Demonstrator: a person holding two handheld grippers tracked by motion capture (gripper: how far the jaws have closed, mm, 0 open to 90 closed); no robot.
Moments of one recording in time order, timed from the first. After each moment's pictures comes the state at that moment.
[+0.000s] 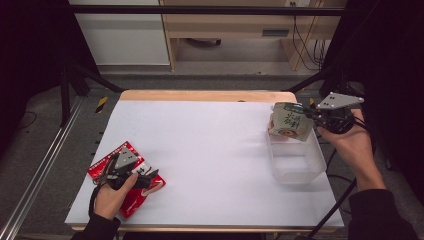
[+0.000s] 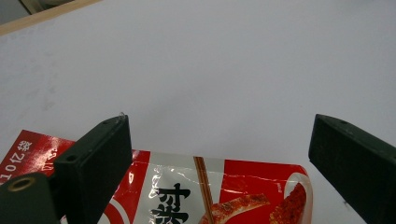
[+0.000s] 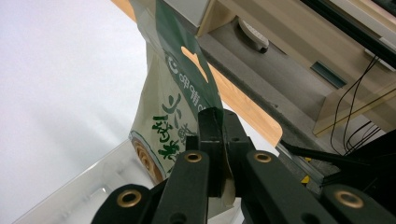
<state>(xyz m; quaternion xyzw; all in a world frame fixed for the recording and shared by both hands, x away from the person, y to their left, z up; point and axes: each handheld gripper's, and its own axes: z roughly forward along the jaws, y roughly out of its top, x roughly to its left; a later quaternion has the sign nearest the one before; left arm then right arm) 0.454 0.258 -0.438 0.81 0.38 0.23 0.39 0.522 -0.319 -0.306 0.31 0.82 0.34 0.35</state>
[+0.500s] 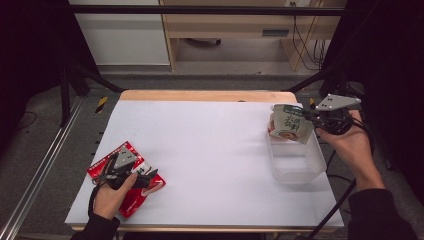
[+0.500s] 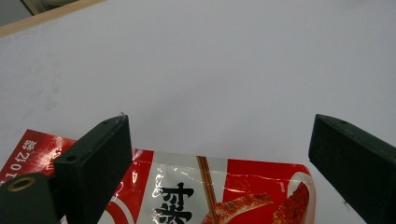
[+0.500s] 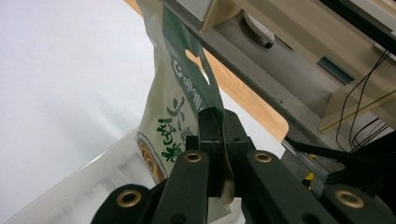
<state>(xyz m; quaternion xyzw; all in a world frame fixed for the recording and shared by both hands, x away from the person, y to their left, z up) 0.454 0.259 -0.438 0.81 0.38 0.23 0.39 0.524 -0.319 -0.312 0.31 0.82 0.33 0.34</state>
